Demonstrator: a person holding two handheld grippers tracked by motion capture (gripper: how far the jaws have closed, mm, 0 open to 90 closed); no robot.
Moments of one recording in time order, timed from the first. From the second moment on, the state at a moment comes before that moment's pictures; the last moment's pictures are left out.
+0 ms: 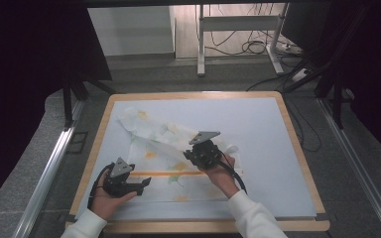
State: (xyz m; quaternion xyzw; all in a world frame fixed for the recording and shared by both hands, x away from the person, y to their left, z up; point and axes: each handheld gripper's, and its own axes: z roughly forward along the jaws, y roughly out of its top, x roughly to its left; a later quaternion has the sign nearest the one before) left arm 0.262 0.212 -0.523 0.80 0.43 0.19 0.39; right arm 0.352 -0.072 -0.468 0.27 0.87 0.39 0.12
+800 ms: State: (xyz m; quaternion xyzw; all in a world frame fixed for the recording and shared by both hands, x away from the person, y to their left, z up) left arm 0.262 0.211 -0.524 0.80 0.43 0.19 0.38; right arm 0.370 -0.098 -0.468 0.32 0.85 0.40 0.13
